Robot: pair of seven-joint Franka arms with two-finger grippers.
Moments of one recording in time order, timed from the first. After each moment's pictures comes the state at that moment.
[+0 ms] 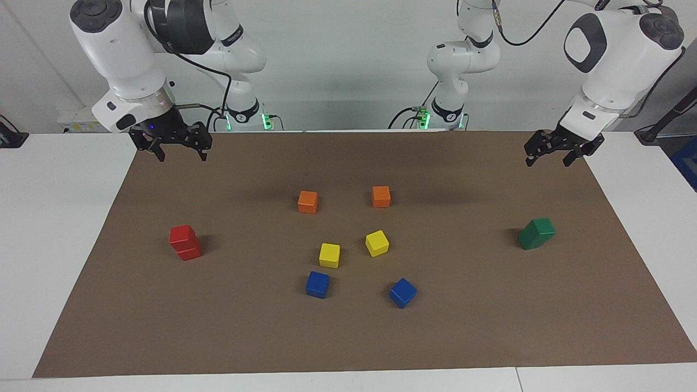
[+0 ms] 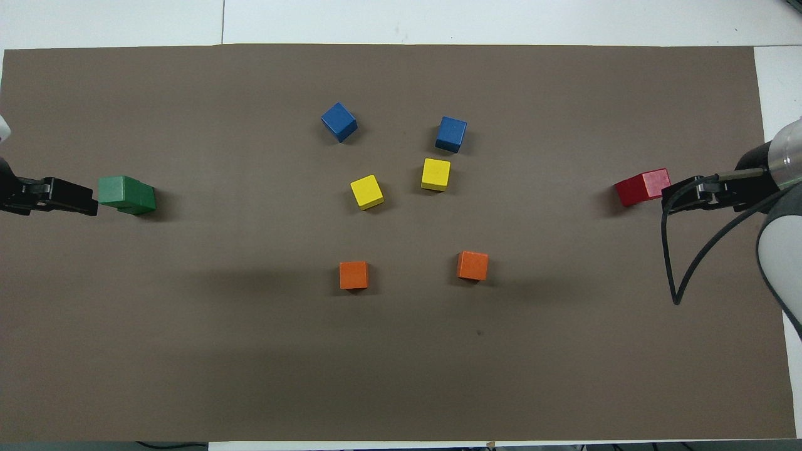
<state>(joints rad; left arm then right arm) 0.03 -0.01 -0.02 -1.68 0.00 1.63 0.11 -0.03 -0.03 0.06 -1.70 -0.03 1.61 0.02</state>
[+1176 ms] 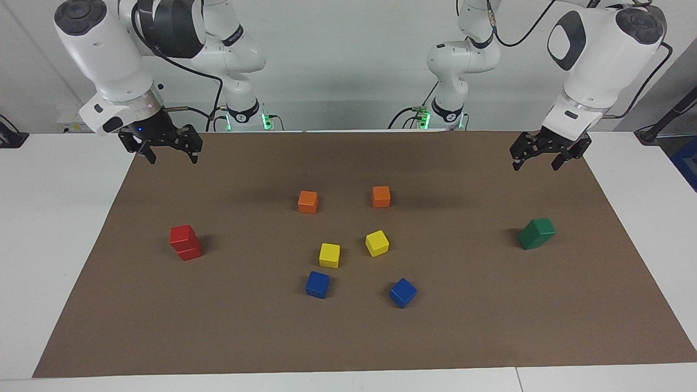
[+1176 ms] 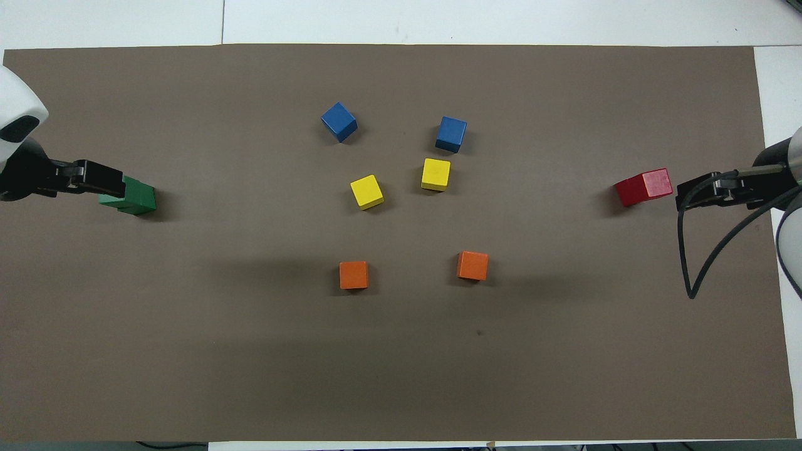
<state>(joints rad) 0.01 0.01 -0.08 -1.67 0.01 1.69 0.03 0.03 -0.02 -0.04 -1.70 -0.03 1.62 -0.01</state>
